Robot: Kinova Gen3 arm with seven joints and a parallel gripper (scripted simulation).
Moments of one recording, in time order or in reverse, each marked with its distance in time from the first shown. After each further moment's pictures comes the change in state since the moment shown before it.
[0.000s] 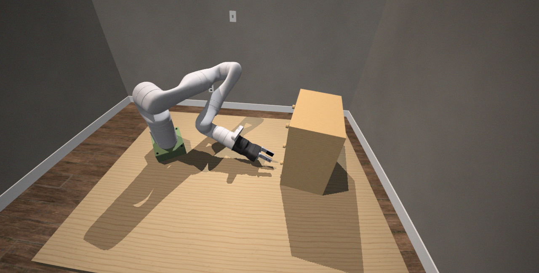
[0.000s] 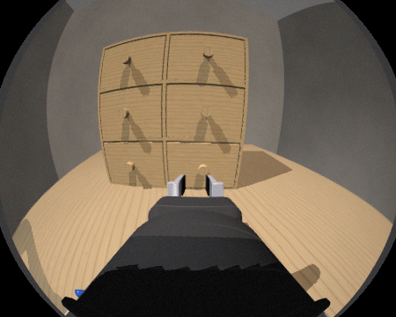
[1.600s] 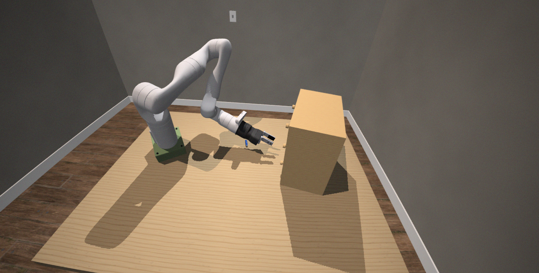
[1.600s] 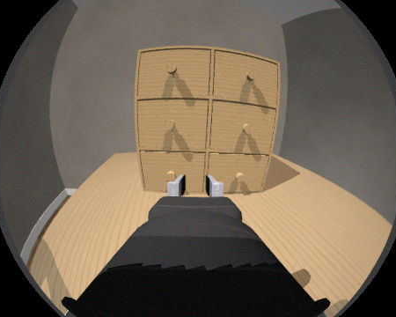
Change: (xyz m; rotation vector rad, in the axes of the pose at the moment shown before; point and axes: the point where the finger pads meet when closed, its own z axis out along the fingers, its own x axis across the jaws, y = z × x) arm -0.082 -0.018 -0.025 0.000 0.005 -0.008
